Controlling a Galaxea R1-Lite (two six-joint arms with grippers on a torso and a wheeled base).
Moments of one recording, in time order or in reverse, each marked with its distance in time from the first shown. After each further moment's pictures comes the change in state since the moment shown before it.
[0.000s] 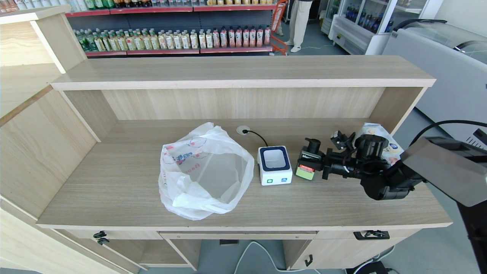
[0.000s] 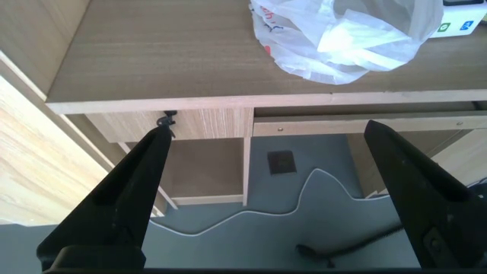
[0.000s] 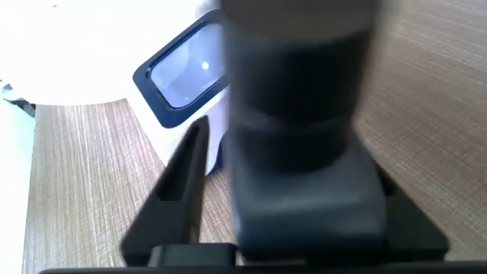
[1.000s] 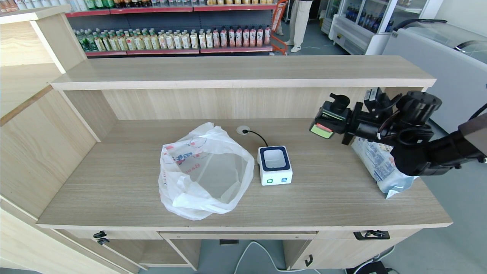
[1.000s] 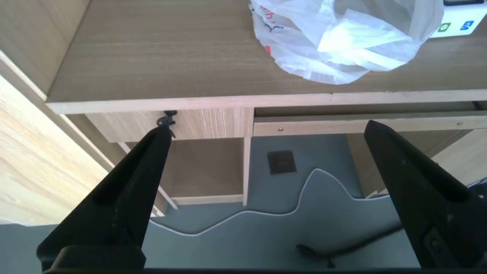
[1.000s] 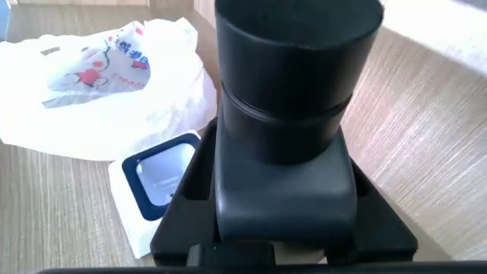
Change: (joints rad) left arm 0.000 0.000 0.000 0.000 0.000 0.000; right arm -0.030 -0.329 0.042 -0.064 -0.006 -0.214
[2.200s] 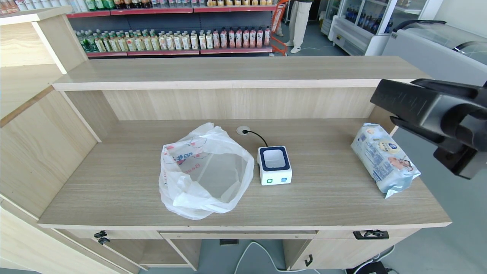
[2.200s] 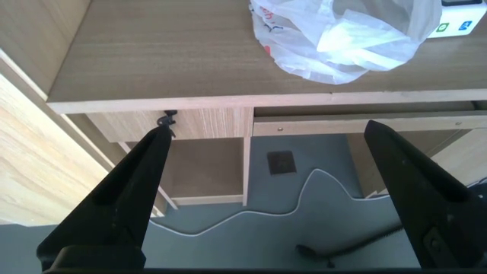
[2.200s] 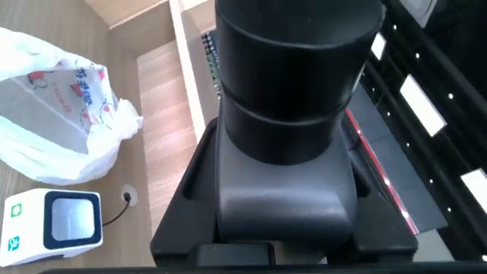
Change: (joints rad) left arm 0.000 0.000 0.000 0.000 0.000 0.000; right arm 0.134 -0.822 0.596 0.059 -0.004 -0.835
